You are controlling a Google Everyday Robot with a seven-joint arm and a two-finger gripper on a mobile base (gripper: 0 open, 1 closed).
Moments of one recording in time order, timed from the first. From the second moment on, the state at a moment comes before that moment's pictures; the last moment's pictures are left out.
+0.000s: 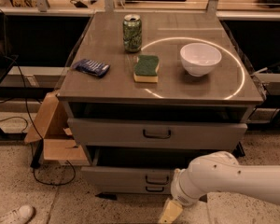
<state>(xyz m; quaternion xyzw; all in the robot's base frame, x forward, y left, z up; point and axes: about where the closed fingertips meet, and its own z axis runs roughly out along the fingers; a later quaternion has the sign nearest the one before) 0.390 -0.098 0.498 -0.53 0.83 0.12 0.13</state>
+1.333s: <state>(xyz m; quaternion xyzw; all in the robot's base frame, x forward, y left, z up) 0.441 -0.081 0.447 -0.54 0.82 0.10 0.12</state>
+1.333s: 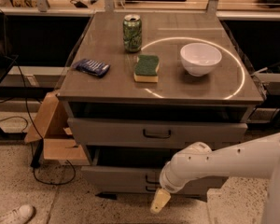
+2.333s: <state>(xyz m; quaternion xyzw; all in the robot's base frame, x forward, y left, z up) 0.443 -0.078 0.404 -0.55 0.82 0.11 0.09</state>
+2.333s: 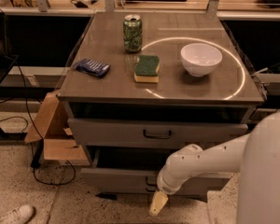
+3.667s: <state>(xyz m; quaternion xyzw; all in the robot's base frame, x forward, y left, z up) 0.305 -0.167 0.481 -0.48 0.85 0.20 0.06</state>
